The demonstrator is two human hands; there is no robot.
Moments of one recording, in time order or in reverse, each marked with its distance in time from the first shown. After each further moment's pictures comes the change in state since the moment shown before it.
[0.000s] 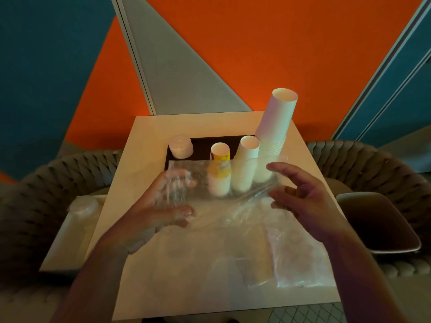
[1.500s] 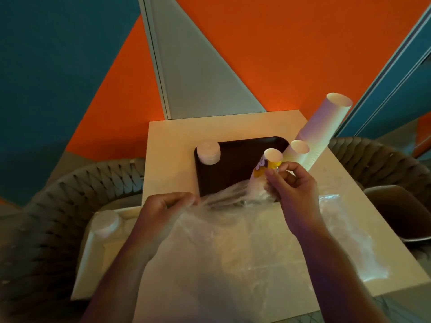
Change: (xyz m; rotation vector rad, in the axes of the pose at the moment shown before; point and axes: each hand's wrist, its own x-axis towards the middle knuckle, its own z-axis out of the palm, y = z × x) left_hand -0.013 0.012 -0.146 0.170 0.276 -0.028; right_hand 0.064 0.032 0.200 0.028 0.514 -0.119
